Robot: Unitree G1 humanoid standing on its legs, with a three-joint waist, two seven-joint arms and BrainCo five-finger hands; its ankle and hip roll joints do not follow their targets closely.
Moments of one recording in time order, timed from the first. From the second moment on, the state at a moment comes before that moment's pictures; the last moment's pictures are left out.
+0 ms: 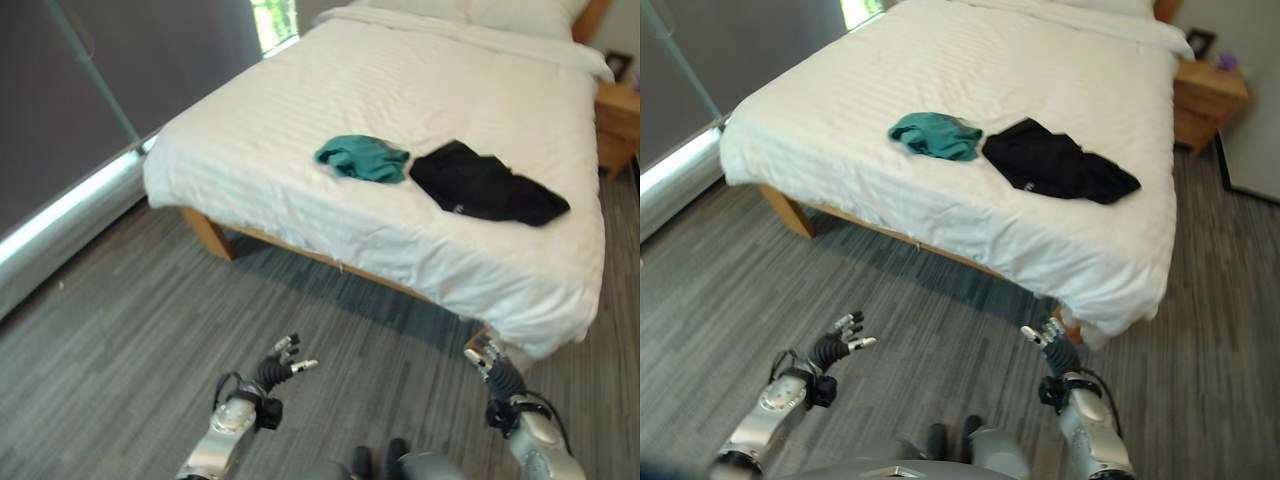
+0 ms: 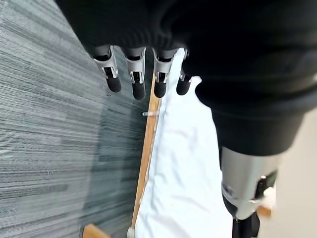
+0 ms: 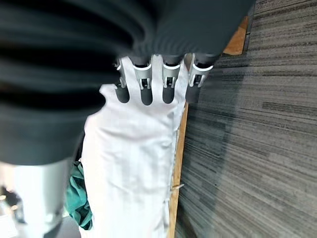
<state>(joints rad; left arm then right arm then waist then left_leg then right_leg) 0.10 0.37 -0.22 0.37 -0.30 -0.04 -0.05 0.09 -0.28 0.04 0.37 0.49 -0.07 0.03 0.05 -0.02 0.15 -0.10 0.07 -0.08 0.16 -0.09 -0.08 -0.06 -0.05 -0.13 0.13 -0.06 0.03</state>
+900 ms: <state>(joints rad) 0.16 0.32 -0.06 0.39 -0.31 -0.04 0.04 0.13 -0.26 -0.07 0.37 0.61 -0.07 -0.02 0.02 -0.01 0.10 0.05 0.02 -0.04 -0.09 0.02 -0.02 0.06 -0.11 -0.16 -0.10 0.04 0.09</state>
